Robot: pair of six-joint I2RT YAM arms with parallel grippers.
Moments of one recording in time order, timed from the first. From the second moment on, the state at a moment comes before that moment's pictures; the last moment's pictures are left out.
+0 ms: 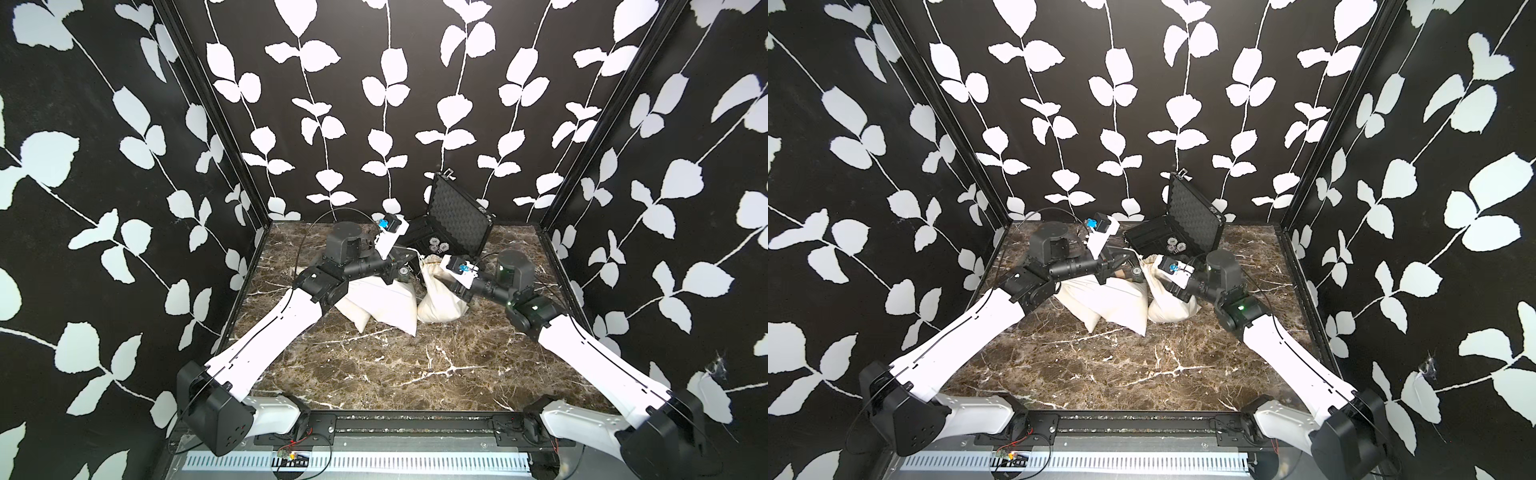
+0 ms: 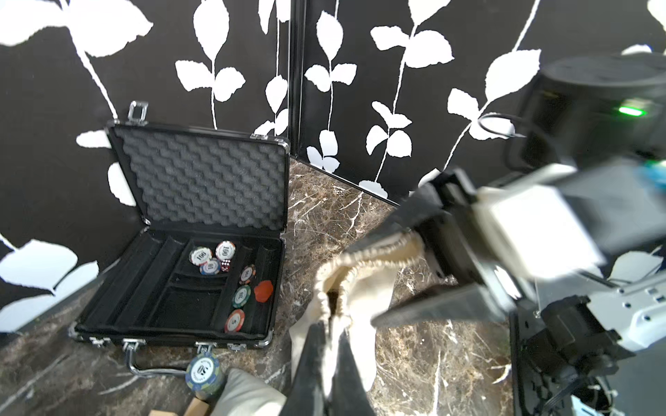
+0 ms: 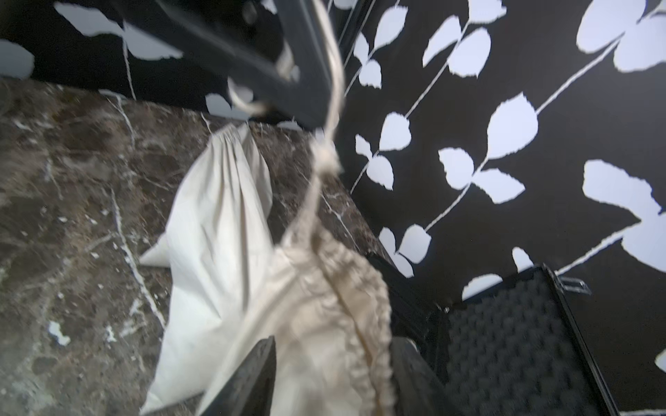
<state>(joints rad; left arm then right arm) -0.61 1.31 1.25 -0.21 0.51 -0.01 0.55 1.13 0.90 0.00 -0.41 -0.57</state>
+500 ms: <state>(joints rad) -0.61 1.31 1.26 -0.21 0.53 -0.12 0.70 1.26 0.90 0.26 -0.20 -0.36</state>
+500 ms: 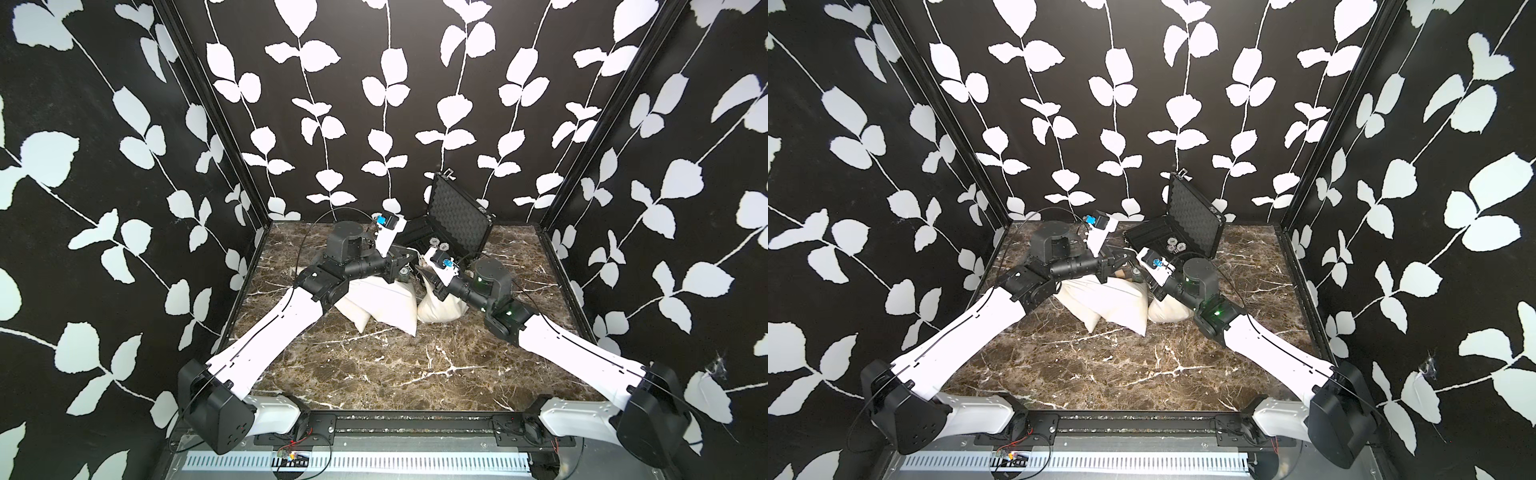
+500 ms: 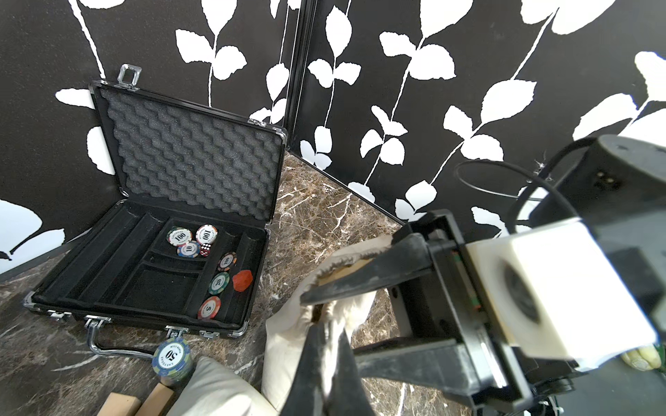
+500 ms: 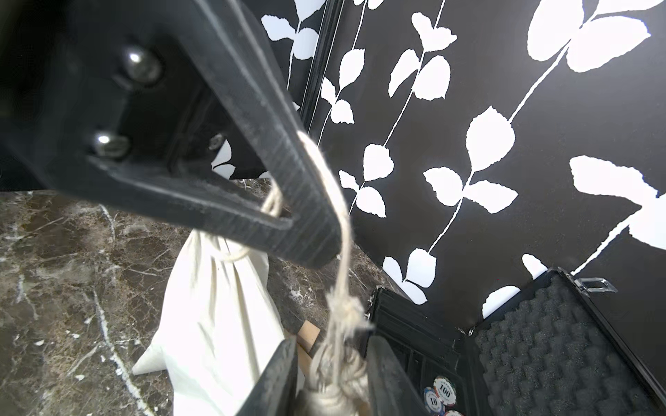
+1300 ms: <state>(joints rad) -0.48 1.18 1.12 -0.17 0.59 -0.35 0.68 1.18 0.87 0.18 -0.08 -0.54</state>
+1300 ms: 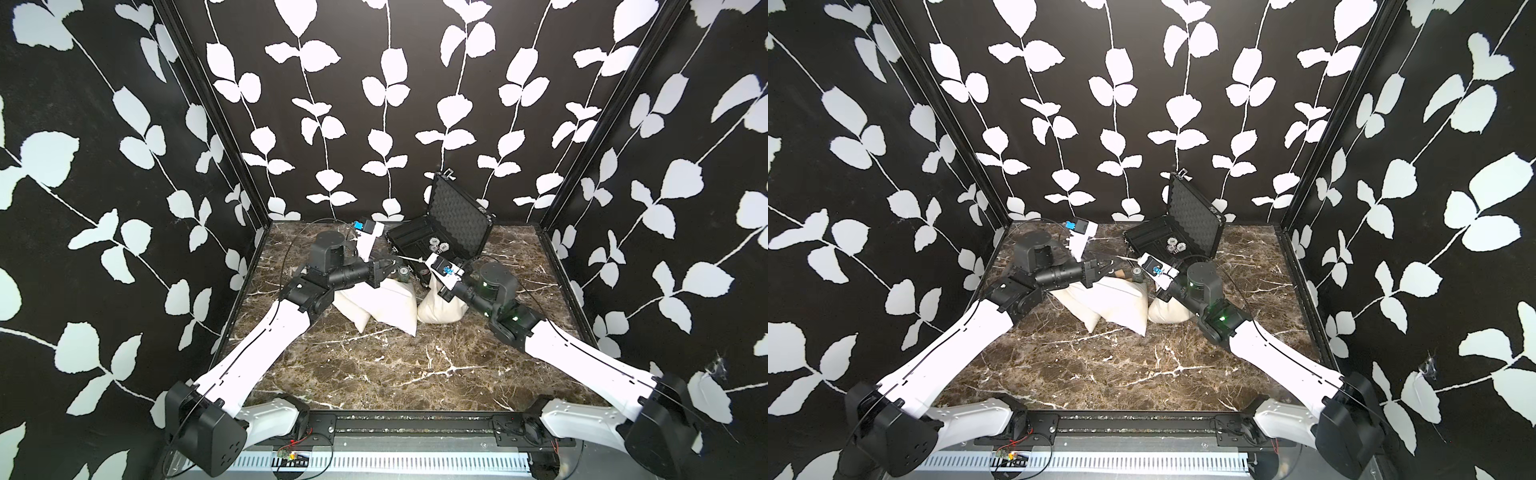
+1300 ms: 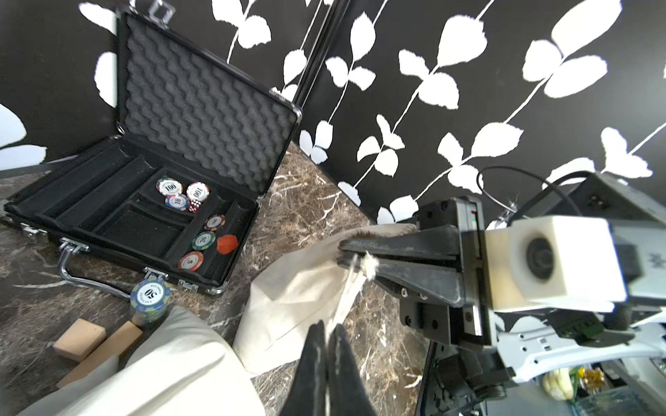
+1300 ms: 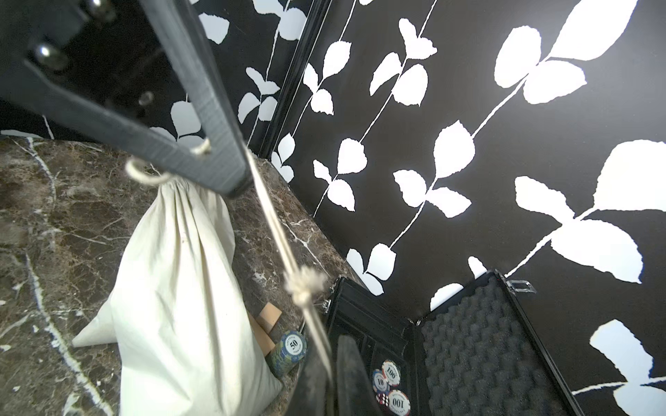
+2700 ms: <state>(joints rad) -0.40 1.06 1.23 -0.20 0.49 -0.44 0.82 1.53 1.28 0.05 0.13 -0.47</state>
